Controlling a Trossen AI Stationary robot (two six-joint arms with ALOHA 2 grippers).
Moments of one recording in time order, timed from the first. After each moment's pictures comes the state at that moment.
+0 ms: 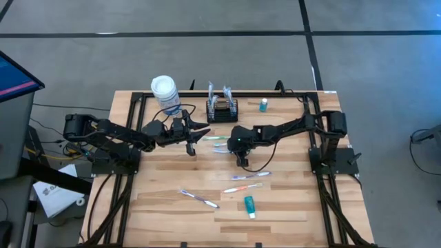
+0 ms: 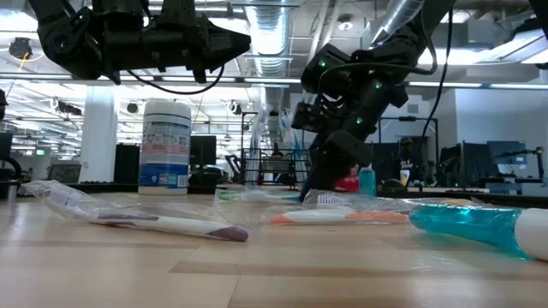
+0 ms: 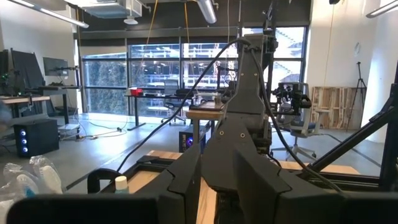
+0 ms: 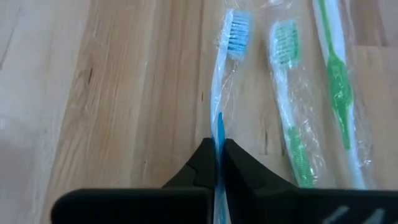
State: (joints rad) left arm 0.13 1.39 0.40 1.23 -0.08 0.00; right arm -0.12 1.86 0.96 -0.06 -0.08 -0.19
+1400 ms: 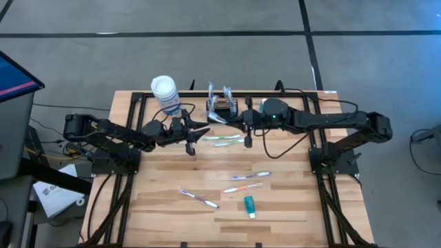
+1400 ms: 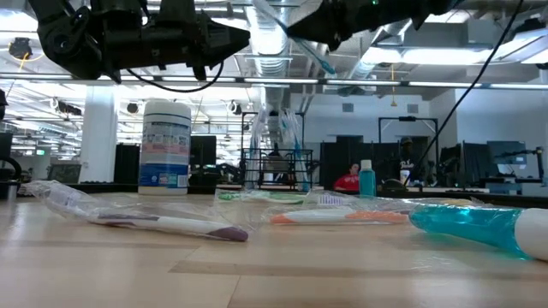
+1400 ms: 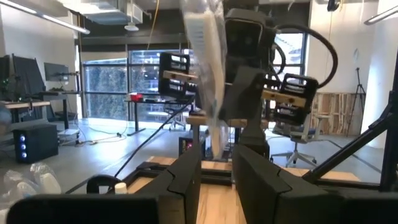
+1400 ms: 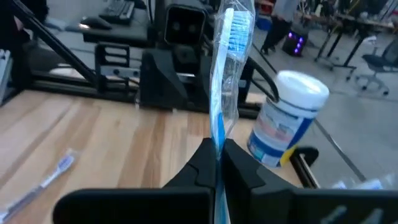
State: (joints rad) left arm 0.13 1.39 0.40 1.26 -0.08 0.00; right arm -0.17 1.36 0.96 0.18 -0.08 -0.21
